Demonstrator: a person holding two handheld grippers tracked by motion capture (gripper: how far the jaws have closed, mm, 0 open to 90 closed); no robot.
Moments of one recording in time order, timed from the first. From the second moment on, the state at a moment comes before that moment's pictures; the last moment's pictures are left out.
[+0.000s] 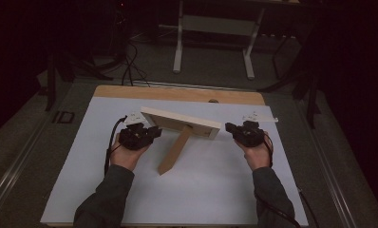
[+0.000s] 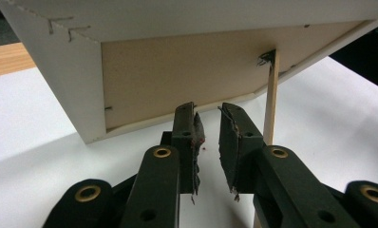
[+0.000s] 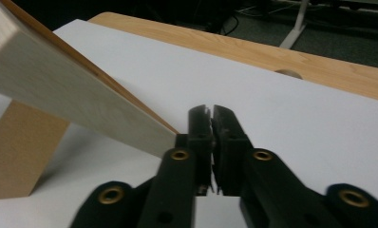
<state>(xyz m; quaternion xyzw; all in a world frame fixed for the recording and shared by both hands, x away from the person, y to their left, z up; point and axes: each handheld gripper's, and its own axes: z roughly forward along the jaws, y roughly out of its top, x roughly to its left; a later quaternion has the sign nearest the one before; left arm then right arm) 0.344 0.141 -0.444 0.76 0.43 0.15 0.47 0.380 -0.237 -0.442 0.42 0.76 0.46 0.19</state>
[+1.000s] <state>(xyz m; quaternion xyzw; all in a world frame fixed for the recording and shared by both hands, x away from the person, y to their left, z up) 0.359 0.124 -0.434 0.75 0.45 0.16 0.46 0.390 -0.211 -0.435 0.40 0.76 0.48 0.16</state>
